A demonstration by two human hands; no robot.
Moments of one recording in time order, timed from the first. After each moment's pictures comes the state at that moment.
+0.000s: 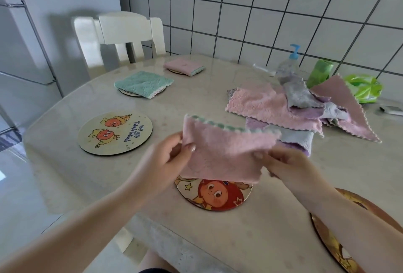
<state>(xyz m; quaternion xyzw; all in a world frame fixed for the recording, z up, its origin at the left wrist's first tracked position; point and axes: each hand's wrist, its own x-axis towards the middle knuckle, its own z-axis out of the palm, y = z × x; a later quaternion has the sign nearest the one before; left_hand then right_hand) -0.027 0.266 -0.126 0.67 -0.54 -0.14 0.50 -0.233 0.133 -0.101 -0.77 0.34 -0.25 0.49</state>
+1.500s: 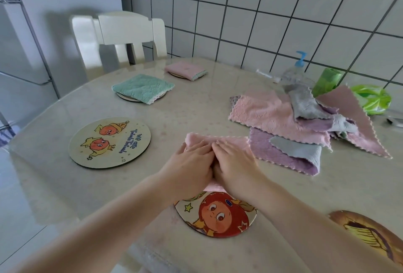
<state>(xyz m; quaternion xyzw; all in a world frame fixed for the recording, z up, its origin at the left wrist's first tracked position) -0.021 0.200 -0.136 0.73 -0.68 -0.02 0.11 -0.136 0.123 -0.125 -0.94 0.32 -0.03 0.08</state>
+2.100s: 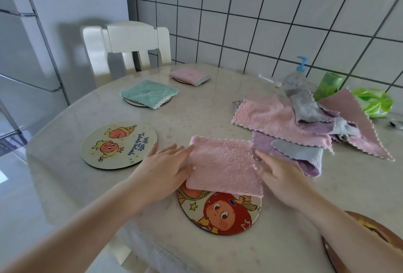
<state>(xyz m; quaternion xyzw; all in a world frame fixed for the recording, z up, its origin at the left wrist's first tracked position) 0.013 0.243 -0.130 0.79 -0.60 -0.07 0.11 -0.208 0.088 -0.128 -0.90 0.40 -0.08 0.14</state>
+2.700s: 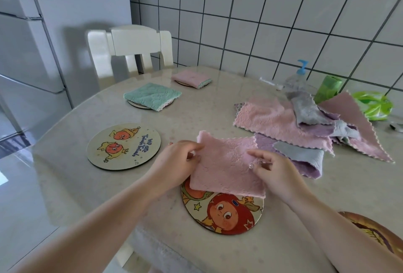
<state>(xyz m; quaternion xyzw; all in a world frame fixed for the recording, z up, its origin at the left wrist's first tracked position) 0.007 0.222 -0.129 0.76 -0.53 -0.13 0.34 -0.195 0.107 -0.115 -0.84 0.41 -0.21 0.30</state>
